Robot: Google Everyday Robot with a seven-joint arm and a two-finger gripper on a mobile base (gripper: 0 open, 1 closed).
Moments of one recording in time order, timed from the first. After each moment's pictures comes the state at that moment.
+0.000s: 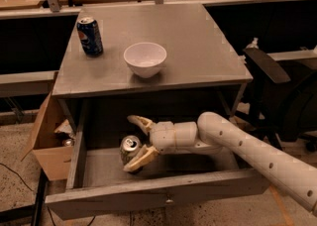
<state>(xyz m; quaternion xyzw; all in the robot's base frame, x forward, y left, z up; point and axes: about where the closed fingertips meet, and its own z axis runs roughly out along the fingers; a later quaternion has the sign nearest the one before) 0.511 0.091 0.685 -0.55 0.50 0.46 0.49</state>
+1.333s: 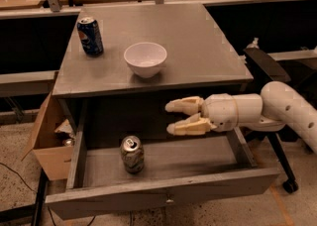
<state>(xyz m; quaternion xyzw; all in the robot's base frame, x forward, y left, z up) 0.496 -0.047 0.810 -0.53 0.52 0.48 0.47</state>
